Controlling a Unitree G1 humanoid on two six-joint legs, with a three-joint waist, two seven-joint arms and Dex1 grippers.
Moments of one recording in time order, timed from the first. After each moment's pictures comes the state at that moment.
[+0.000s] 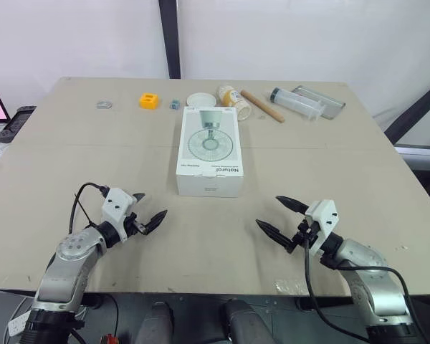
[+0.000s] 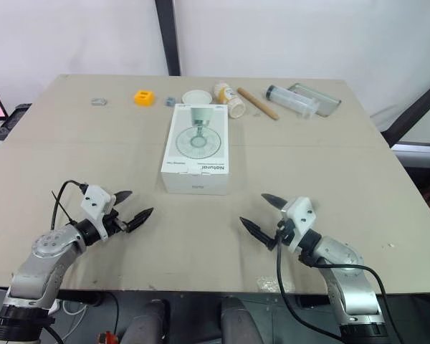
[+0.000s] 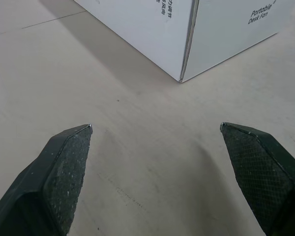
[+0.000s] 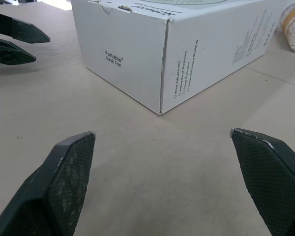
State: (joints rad) left arm -0.08 0.46 0.06 -0.15 -0.28 0.30 -0.64; right arm 0.01 -0.50 -0.09 -0.14 0.36 0.04 0.80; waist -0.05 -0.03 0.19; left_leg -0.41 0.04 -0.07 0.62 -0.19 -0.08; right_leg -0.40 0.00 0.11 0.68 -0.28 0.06
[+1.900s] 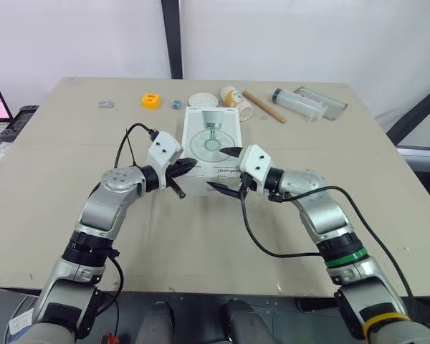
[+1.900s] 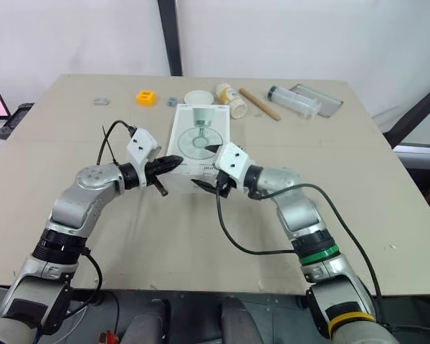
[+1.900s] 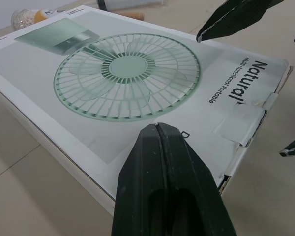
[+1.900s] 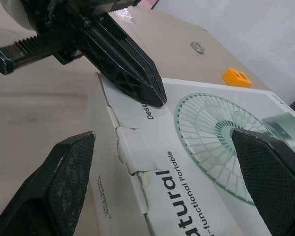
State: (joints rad) left arm -0.62 0.40 -0.14 0.03 -0.23 0.50 -0.68; right arm -0.65 -0.44 0.24 0.18 0.07 0.01 0.83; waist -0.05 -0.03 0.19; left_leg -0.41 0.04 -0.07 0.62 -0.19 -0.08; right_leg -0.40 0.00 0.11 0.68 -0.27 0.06
